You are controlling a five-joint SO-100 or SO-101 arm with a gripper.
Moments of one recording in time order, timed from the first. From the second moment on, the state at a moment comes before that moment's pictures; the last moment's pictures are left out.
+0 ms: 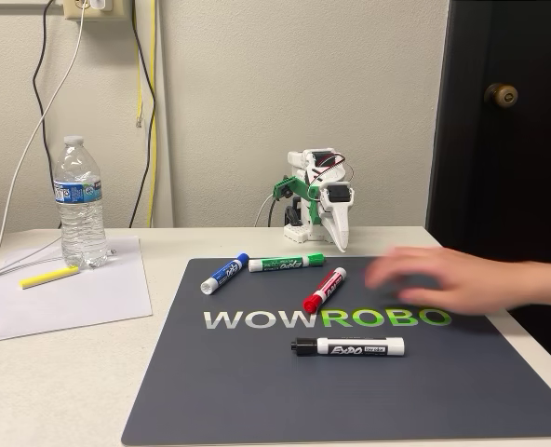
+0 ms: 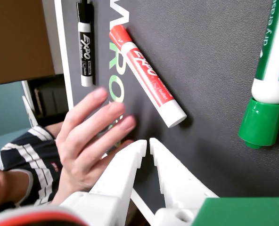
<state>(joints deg) -14.0 188.3 179.8 42.5 2.0</state>
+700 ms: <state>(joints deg) -13.6 188.3 179.8 42.5 2.0</state>
